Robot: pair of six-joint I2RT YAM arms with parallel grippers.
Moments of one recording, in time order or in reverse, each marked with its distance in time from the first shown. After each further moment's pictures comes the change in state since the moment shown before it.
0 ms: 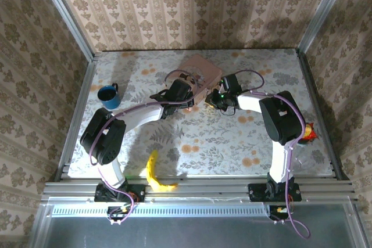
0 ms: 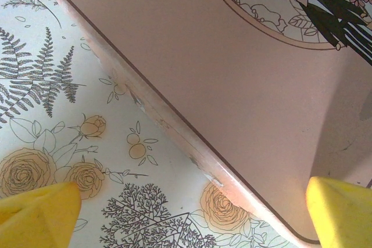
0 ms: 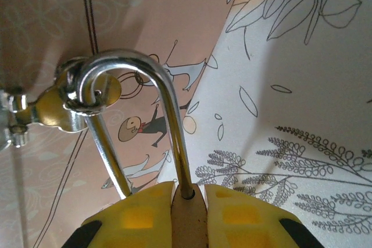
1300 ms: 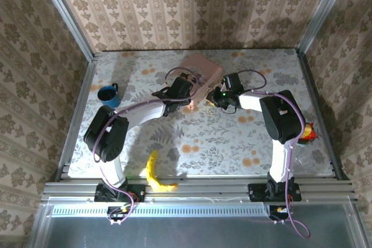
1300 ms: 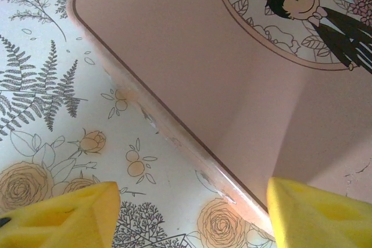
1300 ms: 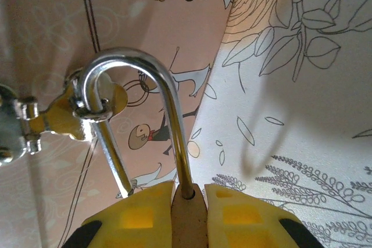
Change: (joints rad) left arm 0.007 0.045 0.051 -0.009 -0.034 -0.027; right arm -0.025 0.017 0.000 0.061 -0.022 0.057
